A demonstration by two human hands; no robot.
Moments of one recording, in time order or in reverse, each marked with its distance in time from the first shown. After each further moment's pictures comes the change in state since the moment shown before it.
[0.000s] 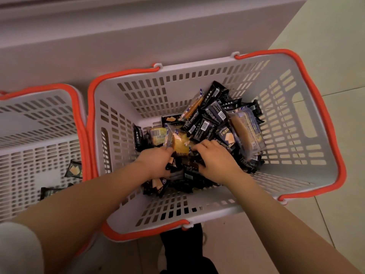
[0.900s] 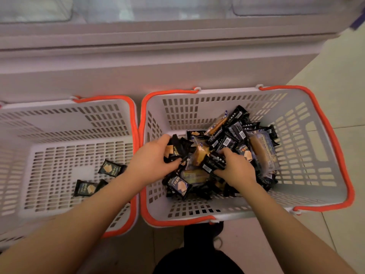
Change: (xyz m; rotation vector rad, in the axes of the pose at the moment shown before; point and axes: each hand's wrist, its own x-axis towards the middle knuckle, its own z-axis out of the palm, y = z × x) left_hand -0.121 -0.026 -0.052 -0.500 0.622 -0.116; right_hand -0.007 -0.039 -0.030 0.044 0.081 0.324
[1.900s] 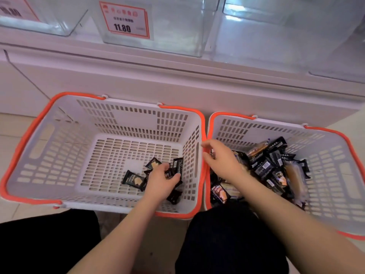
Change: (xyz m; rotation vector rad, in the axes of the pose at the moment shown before) left_hand -0.116 -0.100 -0.020 -0.462 0.160 -0.603; right_hand -0.019 -0.199 -0.017 0.292 0.063 -0.442
